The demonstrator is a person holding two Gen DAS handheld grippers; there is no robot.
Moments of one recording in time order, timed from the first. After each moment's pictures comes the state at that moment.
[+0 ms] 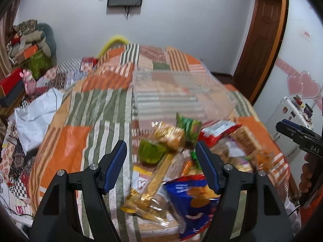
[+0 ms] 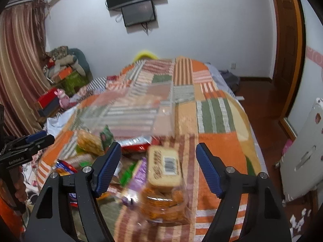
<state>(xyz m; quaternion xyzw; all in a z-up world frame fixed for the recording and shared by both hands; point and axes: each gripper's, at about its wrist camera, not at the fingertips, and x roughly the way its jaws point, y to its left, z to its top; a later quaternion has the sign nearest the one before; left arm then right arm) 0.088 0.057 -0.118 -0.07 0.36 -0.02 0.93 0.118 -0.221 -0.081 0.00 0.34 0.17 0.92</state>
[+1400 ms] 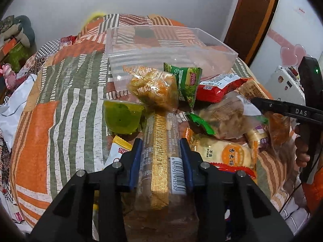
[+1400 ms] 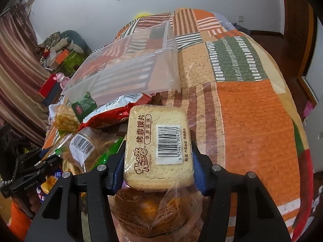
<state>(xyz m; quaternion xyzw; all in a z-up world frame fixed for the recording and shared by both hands) 0.105 0.037 -0.185 -0.04 0.44 -0.08 0.89 0.157 -0.222 -0.137 0.07 0.46 0.20 0.86</state>
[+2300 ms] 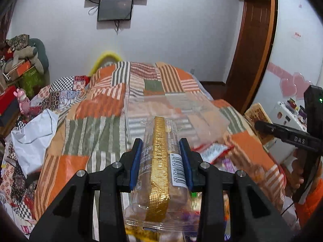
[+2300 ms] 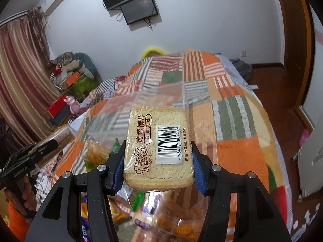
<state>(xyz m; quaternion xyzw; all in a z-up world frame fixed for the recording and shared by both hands) 0.107 0.053 -0.071 -0.05 0.31 -0.04 0.95 0.163 -0.207 -0.058 0.05 0.35 0.21 0.91</state>
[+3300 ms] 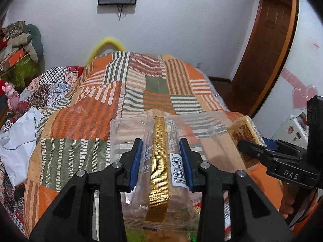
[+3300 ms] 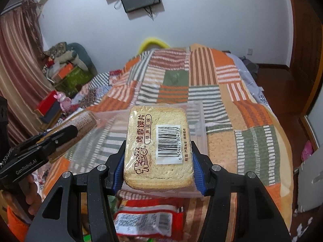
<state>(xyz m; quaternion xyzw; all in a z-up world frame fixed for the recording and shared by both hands) 0.259 0.061 -0.096 -0.08 0.36 -0.03 0.93 0.264 -0.153 -0.082 0.02 0.40 0.20 0.89</state>
